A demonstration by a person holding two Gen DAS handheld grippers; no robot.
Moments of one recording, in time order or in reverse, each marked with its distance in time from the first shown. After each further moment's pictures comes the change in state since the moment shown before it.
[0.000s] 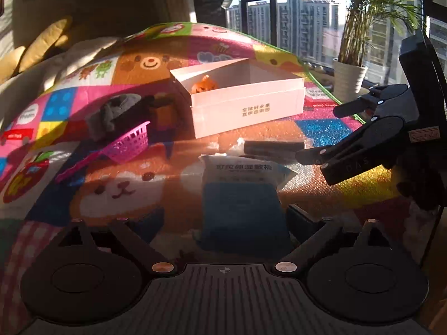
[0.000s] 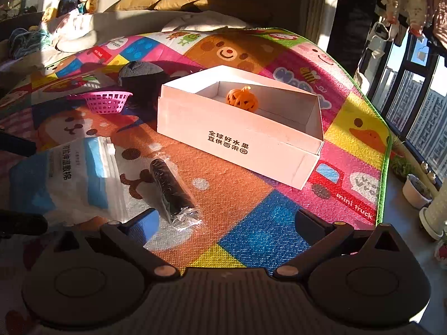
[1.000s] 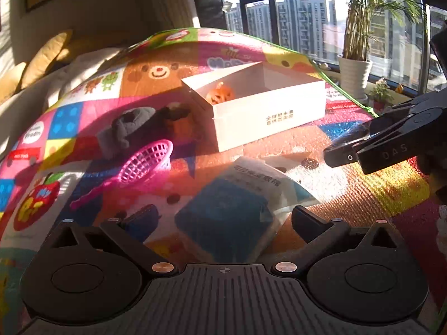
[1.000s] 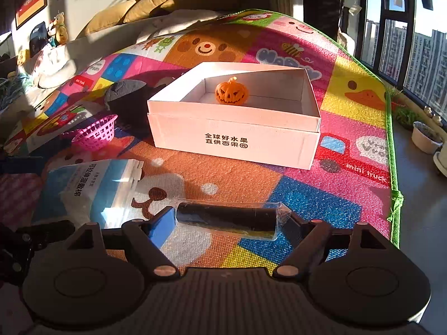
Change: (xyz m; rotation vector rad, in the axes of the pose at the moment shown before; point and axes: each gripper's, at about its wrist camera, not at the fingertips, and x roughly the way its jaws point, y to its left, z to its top) left arm 0.022 0.021 0.018 0.045 0.004 0.016; right arm -0.006 -0.011 0.002 0.254 0.052 0.077
